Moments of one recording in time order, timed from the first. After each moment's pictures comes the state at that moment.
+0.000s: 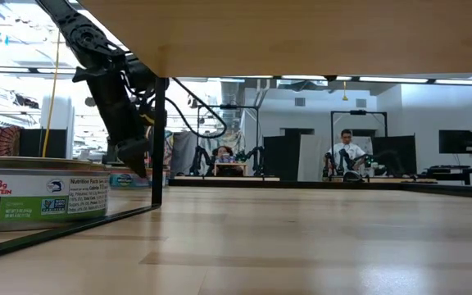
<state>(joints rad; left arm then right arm) 0.37 1.45 0.68 -0.31 -0.43 0.00 -0.18 1.15 0.74 0.09 -0.11 0.13</state>
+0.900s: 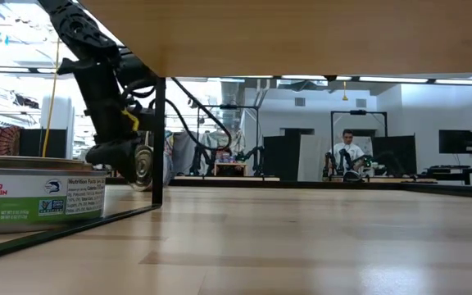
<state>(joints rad) 0.21 1.45 0.68 -0.38 -0.46 0.11 -0.18 1.15 0.74 0.09 -0.11 0.15</state>
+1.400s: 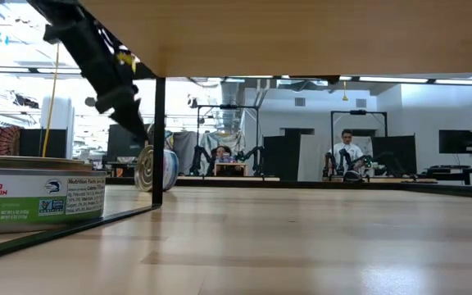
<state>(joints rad) 0.22 1.16 0.70 -0.40 -0.37 0.10 -0.20 1.15 0.74 0.05 -0.11 0.15</state>
